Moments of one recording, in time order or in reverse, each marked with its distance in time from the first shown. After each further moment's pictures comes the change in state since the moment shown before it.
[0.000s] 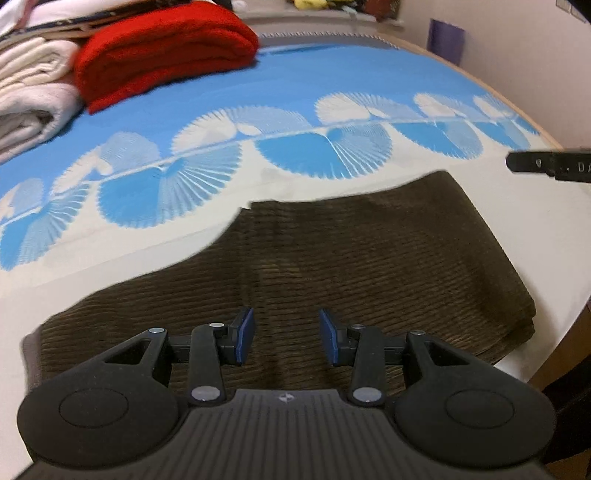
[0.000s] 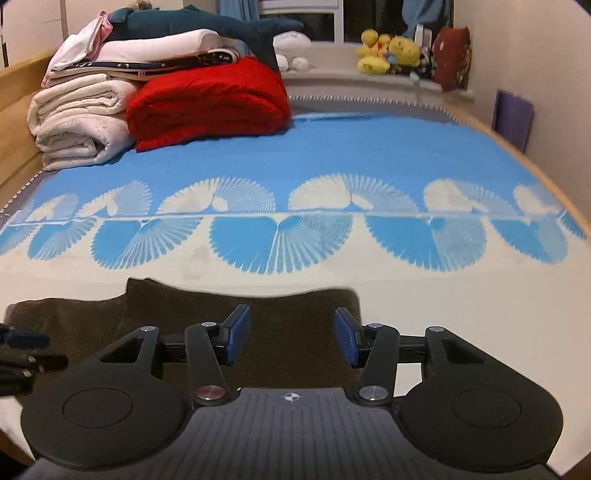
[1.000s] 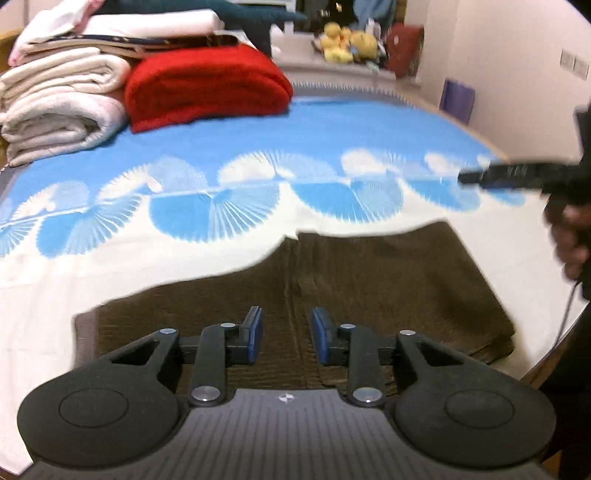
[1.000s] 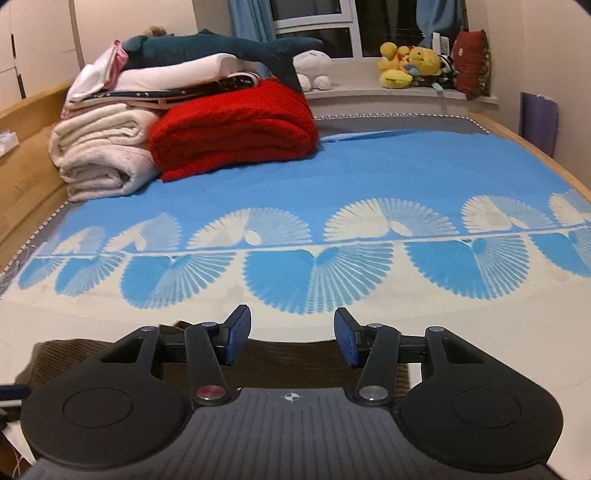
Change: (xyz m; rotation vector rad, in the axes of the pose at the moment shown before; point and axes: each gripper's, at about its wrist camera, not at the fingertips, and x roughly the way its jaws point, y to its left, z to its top) left arm -0.098 0.063 -0.046 -0.128 -0.198 -0.002; right arm 0.024 0.009 0.023 0.070 -0.061 0.141
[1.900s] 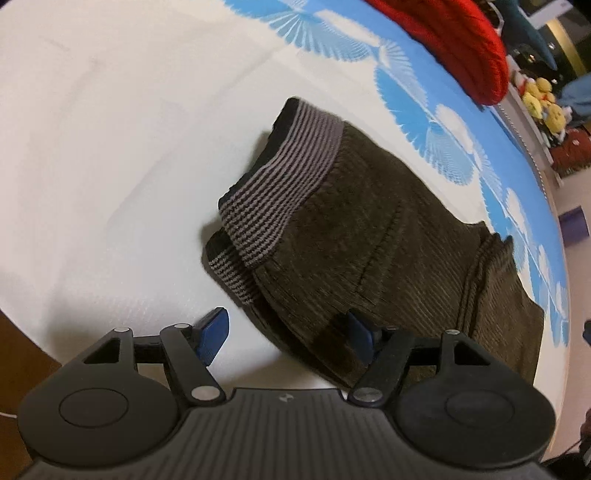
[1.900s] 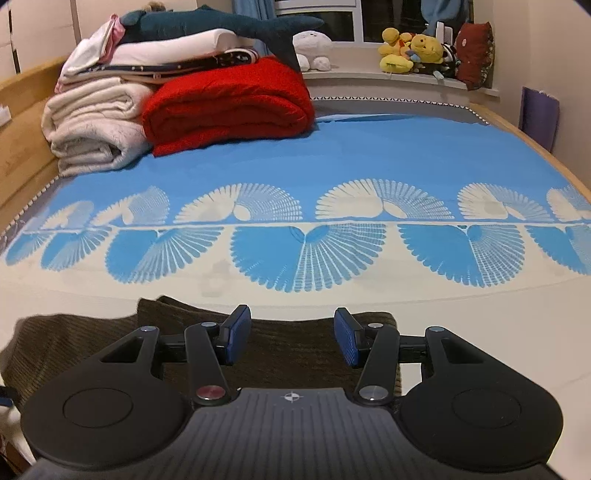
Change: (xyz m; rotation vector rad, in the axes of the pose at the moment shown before) left arm 0.075 0.212 -0.114 -0.757 0.314 0.033; right arm 0.018 -0.004 -0.014 -0.052 0.065 -0.048
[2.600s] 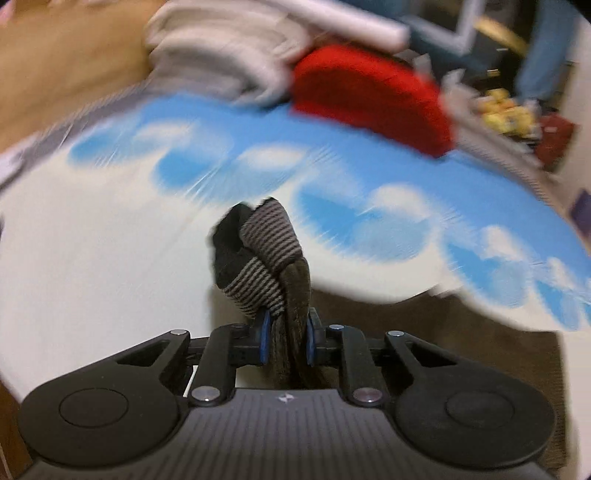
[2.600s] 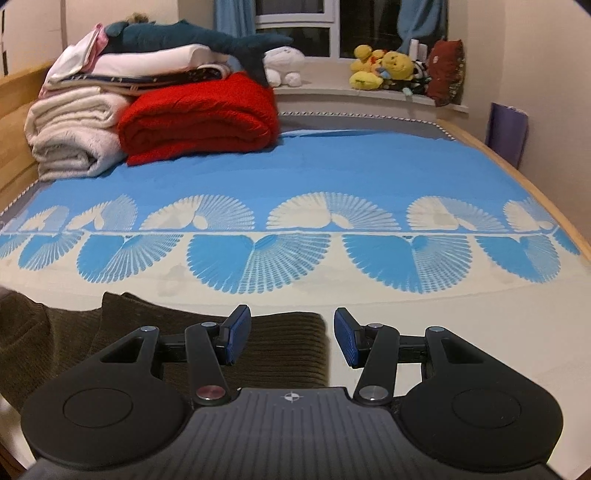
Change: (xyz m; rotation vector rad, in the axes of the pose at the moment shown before) left arm -0.066 -0.174 -0.032 0.316 -0.472 0.144; right arm -0.047 -0.055 -0.009 0.001 -0.053 -0.084
